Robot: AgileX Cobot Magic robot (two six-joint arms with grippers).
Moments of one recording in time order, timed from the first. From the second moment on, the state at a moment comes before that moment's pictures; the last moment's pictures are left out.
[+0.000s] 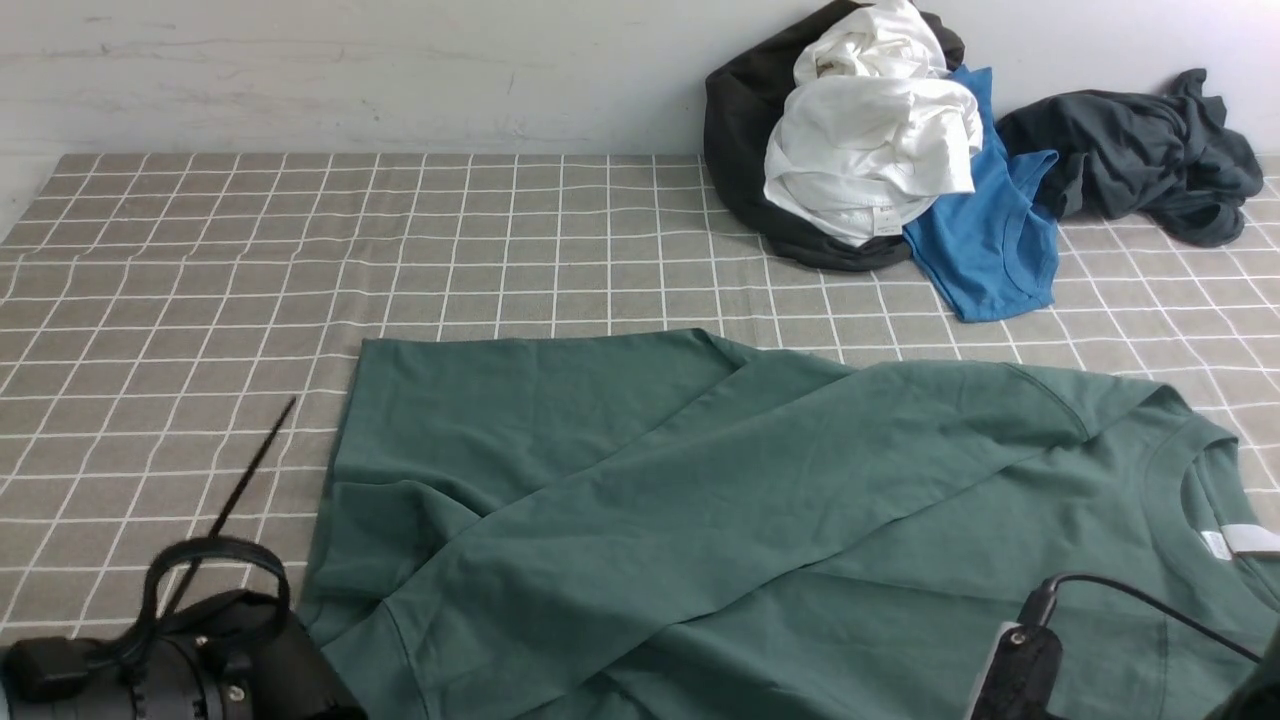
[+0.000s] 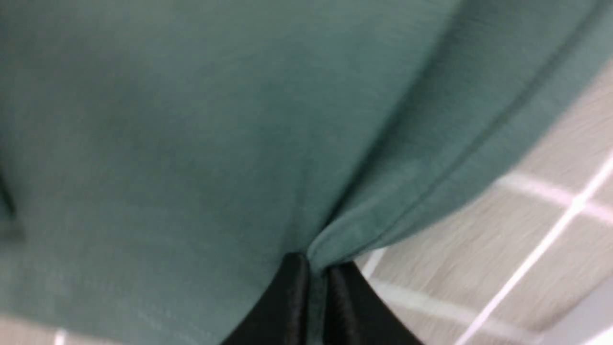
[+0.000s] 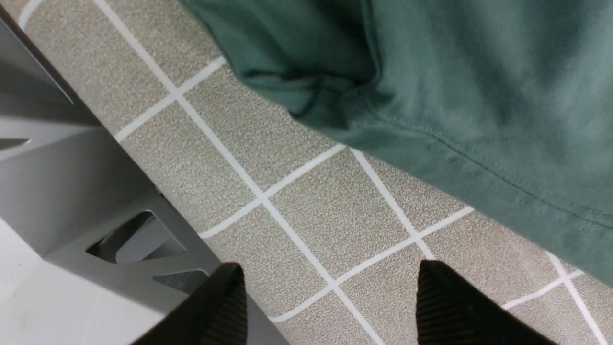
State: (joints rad) right arm 0.83 1.26 -0.62 0.08 1.11 -0.22; left arm -0.77 1.46 -0.55 0.02 0.87 0.31
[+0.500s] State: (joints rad) right arm 0.83 1.26 -0.68 -0.11 1.15 -0.22; left arm -0.52 1.23 -0.57 0.00 1.05 0.39
